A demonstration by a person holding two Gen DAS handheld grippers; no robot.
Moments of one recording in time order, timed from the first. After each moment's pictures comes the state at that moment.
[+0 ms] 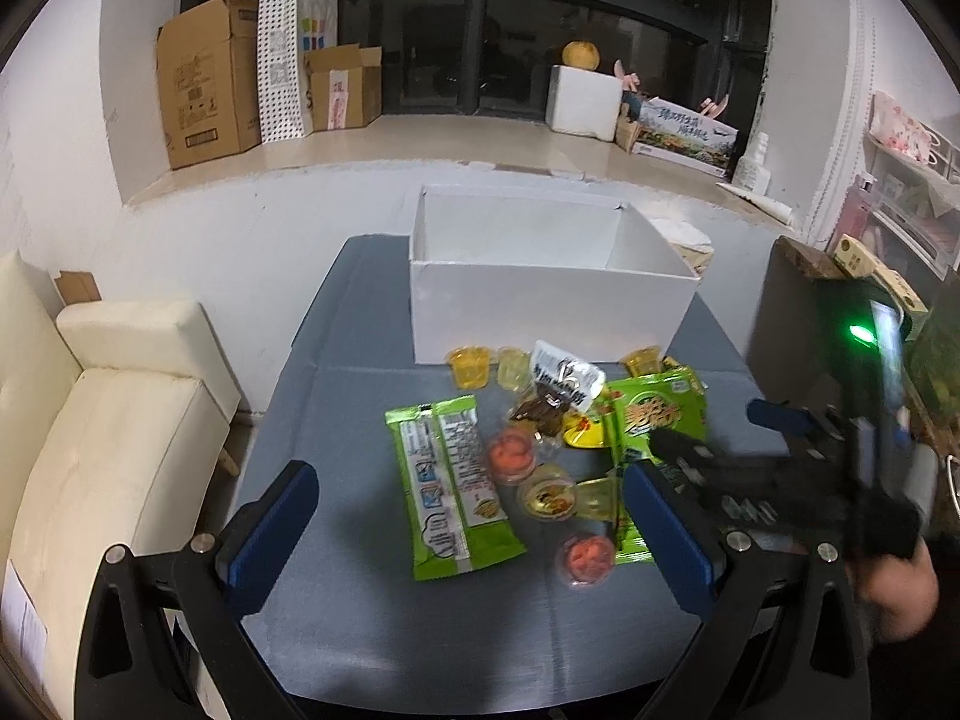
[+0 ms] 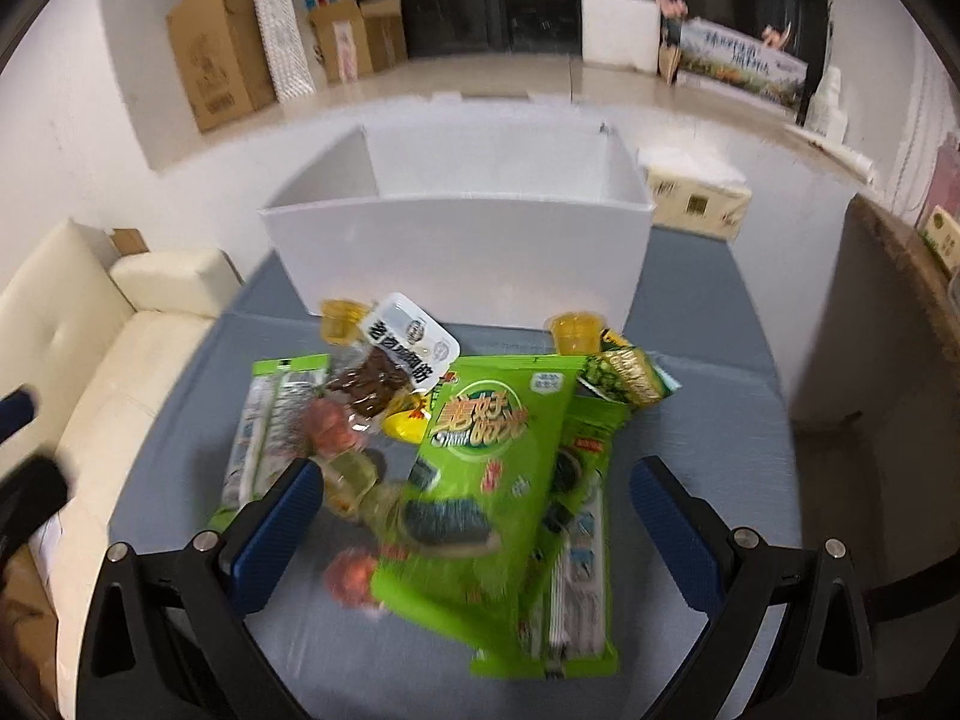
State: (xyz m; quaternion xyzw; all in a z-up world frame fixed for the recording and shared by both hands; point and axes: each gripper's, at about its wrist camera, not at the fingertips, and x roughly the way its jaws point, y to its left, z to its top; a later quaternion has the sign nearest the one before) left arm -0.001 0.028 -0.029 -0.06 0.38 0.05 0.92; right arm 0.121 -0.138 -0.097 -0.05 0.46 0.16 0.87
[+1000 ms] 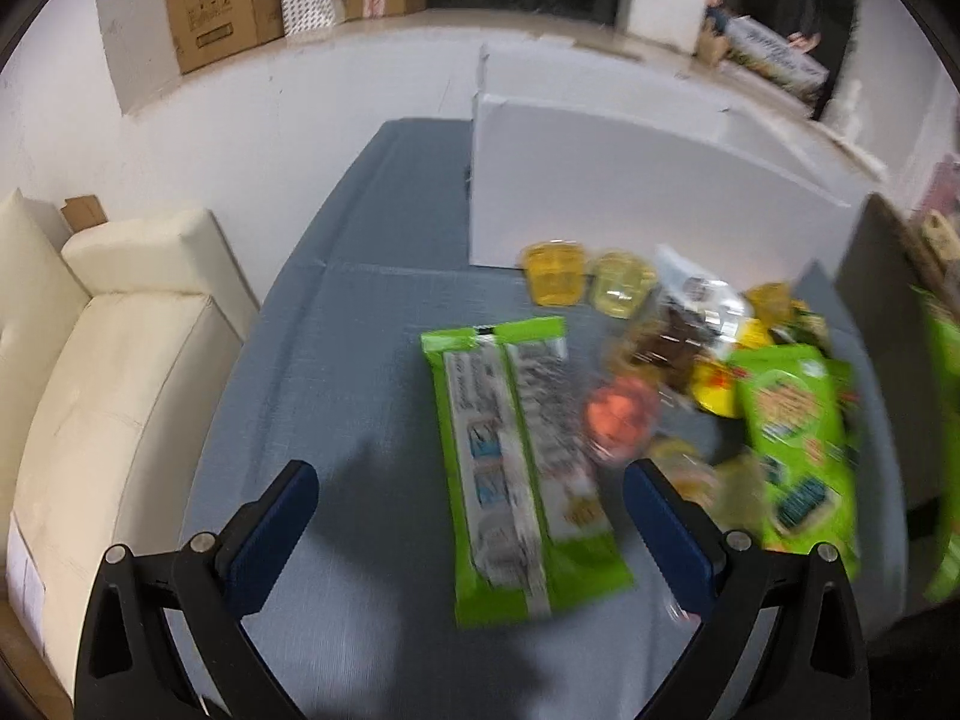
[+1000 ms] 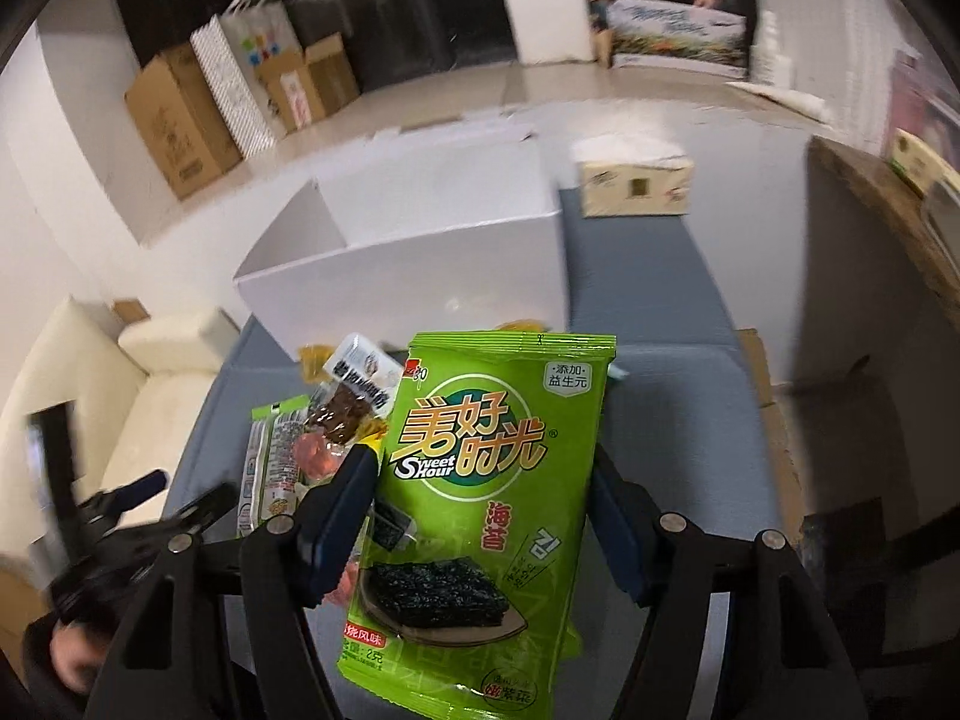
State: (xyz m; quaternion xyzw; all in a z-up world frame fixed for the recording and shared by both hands) left arm 0.078 0.058 -0.132 -0.08 0.48 0.11 0.87; right arm 0.099 -0.211 -0.062 0.05 0.44 0.15 0.88
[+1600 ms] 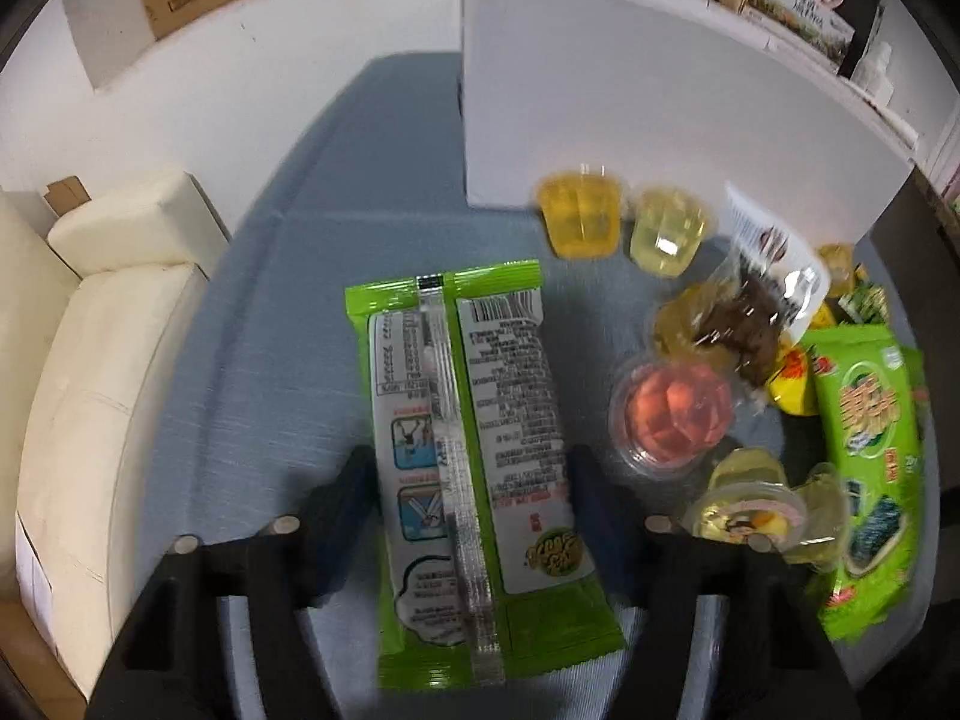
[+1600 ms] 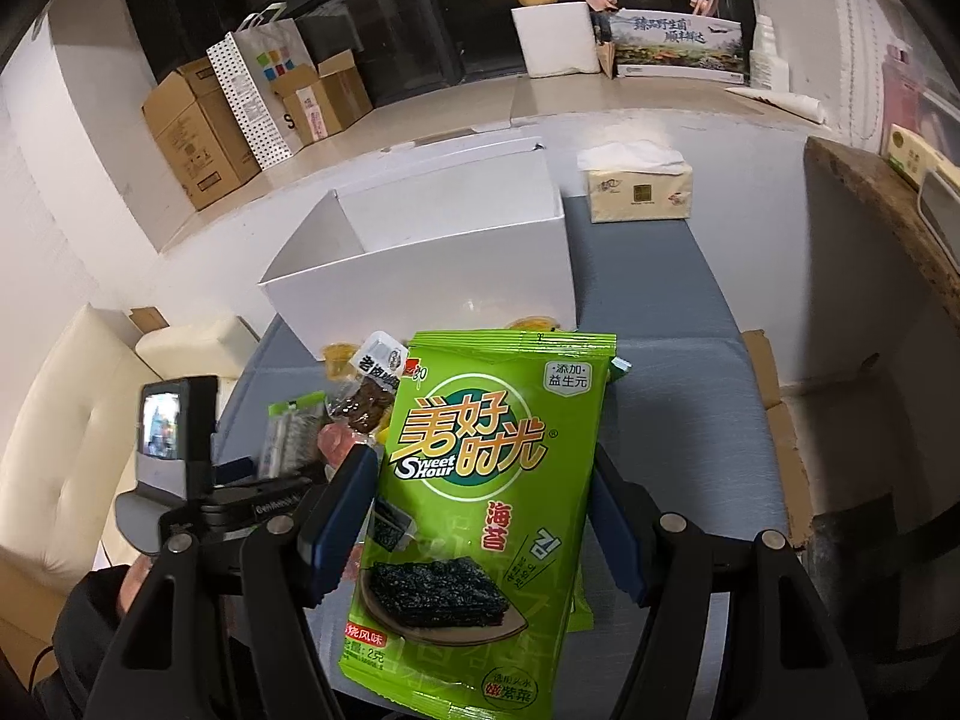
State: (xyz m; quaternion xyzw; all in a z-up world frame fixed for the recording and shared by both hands) left arm 0.108 0.067 -0.167 -0.07 0.53 0.10 0.84; right arm 0.084 -0.203 -0.061 0.05 0.43 0.17 0.88
